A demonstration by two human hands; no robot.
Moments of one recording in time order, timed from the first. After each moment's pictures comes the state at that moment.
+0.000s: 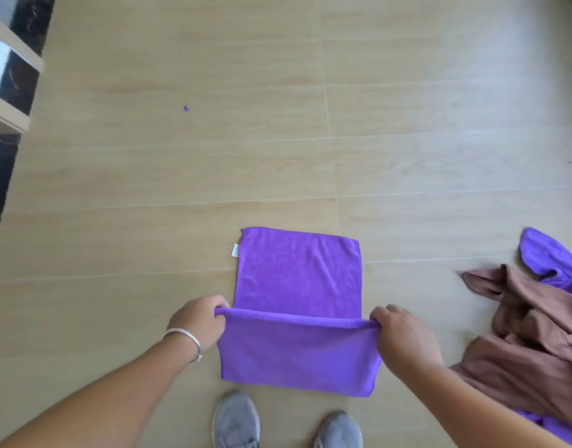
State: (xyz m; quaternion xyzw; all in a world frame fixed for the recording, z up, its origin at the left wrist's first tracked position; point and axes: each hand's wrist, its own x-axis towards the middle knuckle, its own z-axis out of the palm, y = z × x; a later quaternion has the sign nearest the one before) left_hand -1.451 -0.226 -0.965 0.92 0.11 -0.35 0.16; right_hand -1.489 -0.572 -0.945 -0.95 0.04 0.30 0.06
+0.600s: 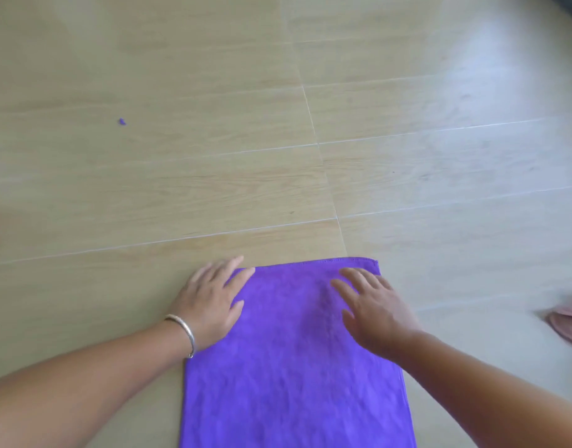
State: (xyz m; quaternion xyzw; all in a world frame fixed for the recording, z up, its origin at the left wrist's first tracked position) left_hand -1.301 -0.268 -1.176 0.96 -0.27 -0.07 0.05; right_hand -1.352 -0.566 -1.166 -0.98 -0.14 0.13 0.03
